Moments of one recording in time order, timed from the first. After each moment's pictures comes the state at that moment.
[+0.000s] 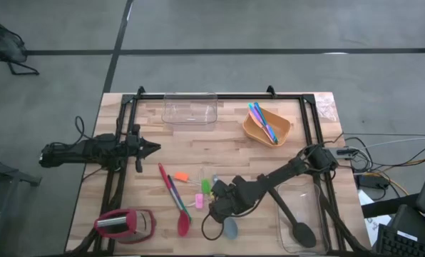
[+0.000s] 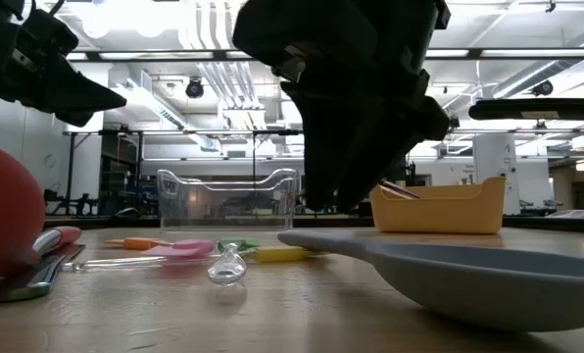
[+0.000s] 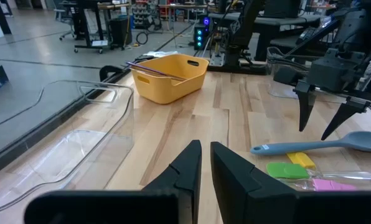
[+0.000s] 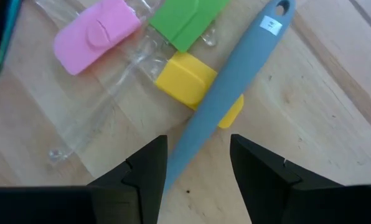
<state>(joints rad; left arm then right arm) -0.01 0.05 0.18 -0.35 -0.20 -0.05 0.43 2.16 1.68 -0.85 0.29 1.11</state>
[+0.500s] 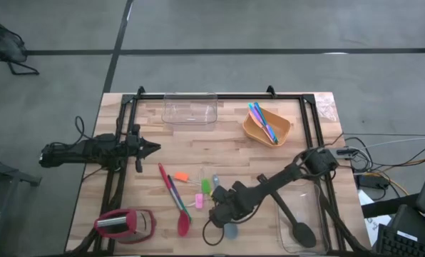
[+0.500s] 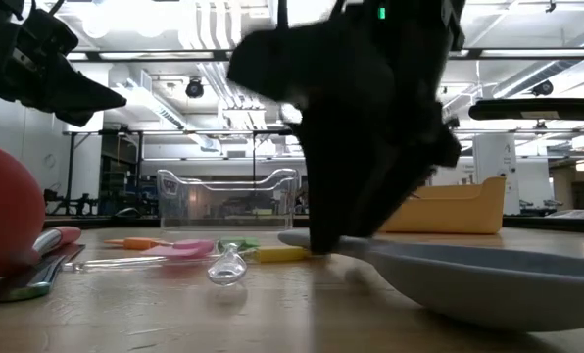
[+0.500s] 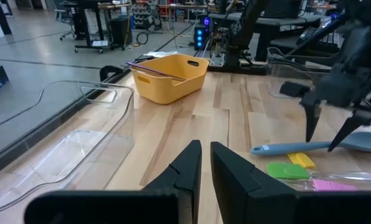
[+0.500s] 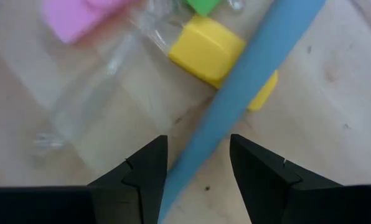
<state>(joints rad) -0.01 0.05 0.18 -0.34 -0.20 -0.05 0.47 2.22 1.68 -0.81 0.28 1.14</state>
